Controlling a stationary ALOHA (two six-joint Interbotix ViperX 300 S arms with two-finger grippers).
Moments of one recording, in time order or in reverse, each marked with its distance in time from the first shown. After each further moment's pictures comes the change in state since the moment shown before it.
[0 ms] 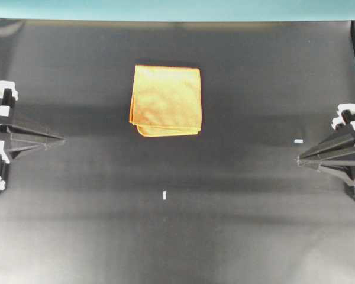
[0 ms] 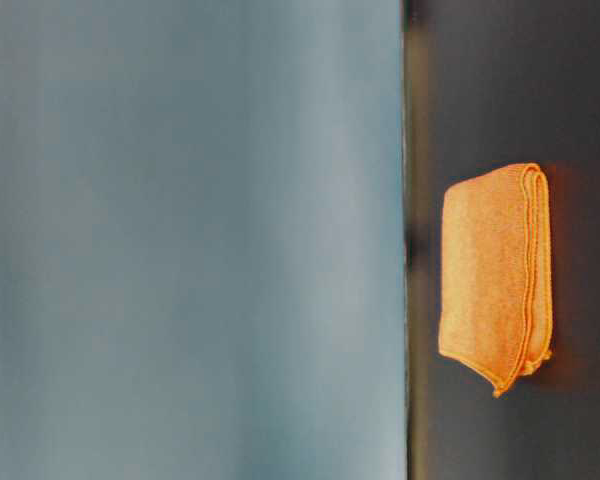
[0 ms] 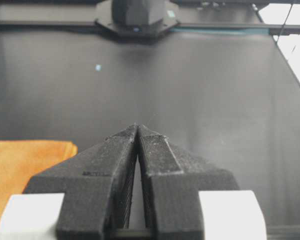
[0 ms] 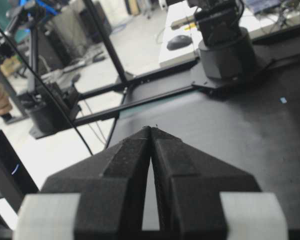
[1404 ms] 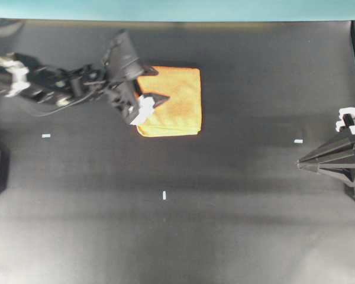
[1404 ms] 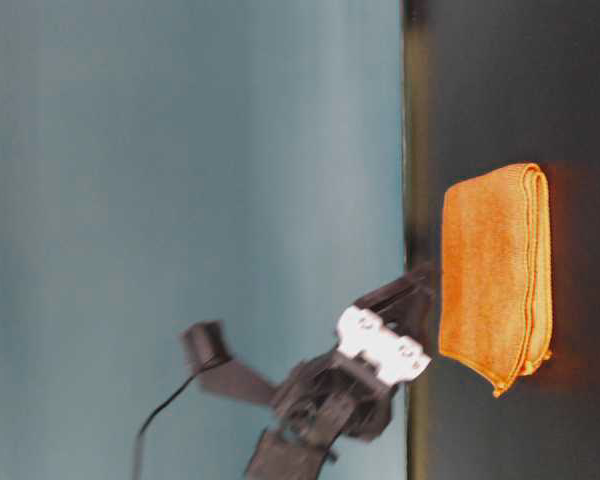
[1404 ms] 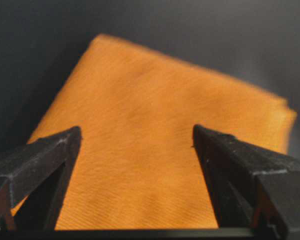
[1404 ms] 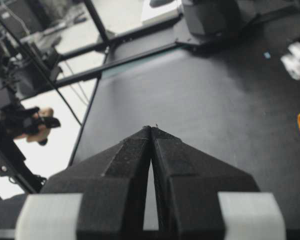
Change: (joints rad) left arm 0.419 1.181 -0.465 0.038 -0.273 -0.046; right arm 0.000 -0.048 0.029 0.000 0.146 -0.002
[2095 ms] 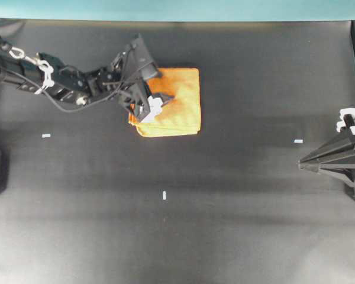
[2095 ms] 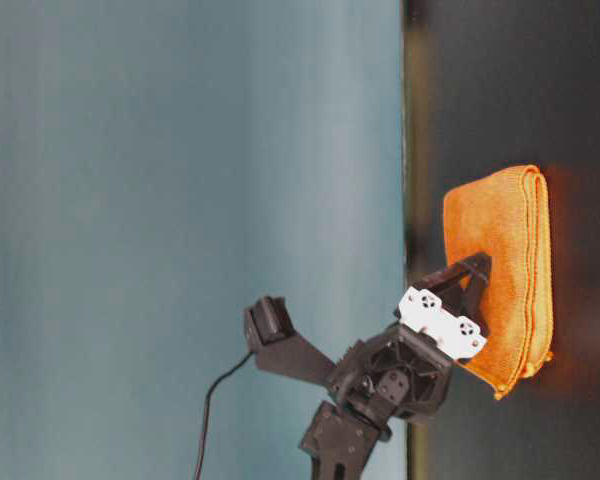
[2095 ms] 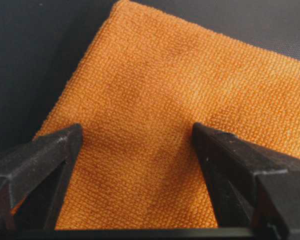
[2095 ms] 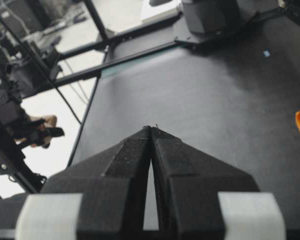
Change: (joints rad) left arm -0.002 0.123 -0.034 -0.002 0.031 -0.005; right arm 0.000 -0.009 0.008 0.000 0.000 0.002
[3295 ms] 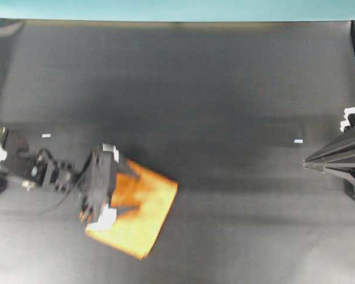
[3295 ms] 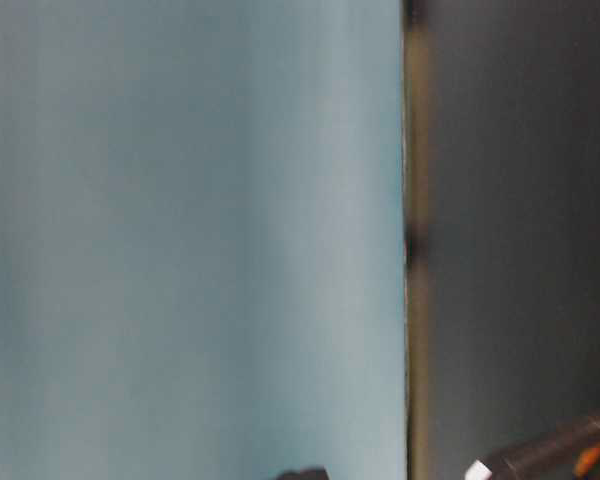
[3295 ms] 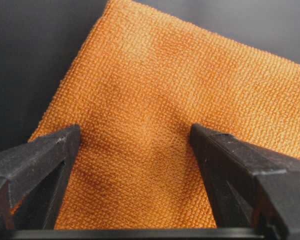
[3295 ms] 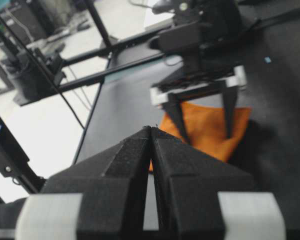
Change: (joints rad) left arm -0.597 -0.193 0.318 0.000 -0.084 -0.080; right arm 0.000 -0.040 0.018 0.000 0.000 0.000
